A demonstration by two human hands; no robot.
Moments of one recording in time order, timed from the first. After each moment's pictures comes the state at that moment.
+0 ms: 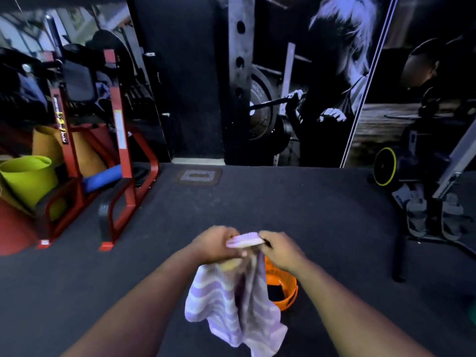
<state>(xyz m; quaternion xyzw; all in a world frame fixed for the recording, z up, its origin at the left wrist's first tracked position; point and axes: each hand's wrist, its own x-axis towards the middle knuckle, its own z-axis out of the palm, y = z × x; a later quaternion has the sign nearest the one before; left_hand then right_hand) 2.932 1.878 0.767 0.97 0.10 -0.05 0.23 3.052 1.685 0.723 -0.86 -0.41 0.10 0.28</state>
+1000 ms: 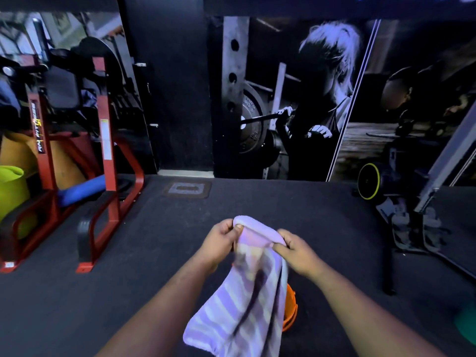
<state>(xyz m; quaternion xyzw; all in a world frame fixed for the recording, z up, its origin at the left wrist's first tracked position) 2.959 1.941 0.759 0.74 0.13 0.14 0.64 3.061 1.730 0.755 -0.82 -0.35 0.11 0.45</state>
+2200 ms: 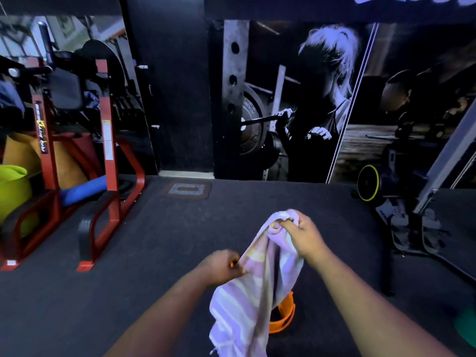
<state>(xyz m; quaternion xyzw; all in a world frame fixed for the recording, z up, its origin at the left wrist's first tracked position) 2.941 1.934 0.714 0.96 0.08 -0.06 0.27 3.064 1.718 0.789 -0.77 -0.26 0.05 0.58</state>
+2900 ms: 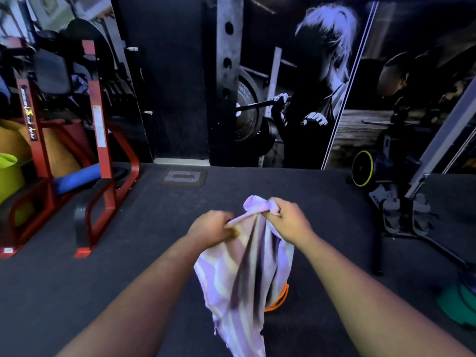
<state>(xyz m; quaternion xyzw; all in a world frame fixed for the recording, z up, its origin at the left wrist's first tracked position) 2.950 1.928 0.770 0.98 0.10 0.03 0.18 3.052 1.715 0.793 -0.87 -0.31 0.00 0.38</state>
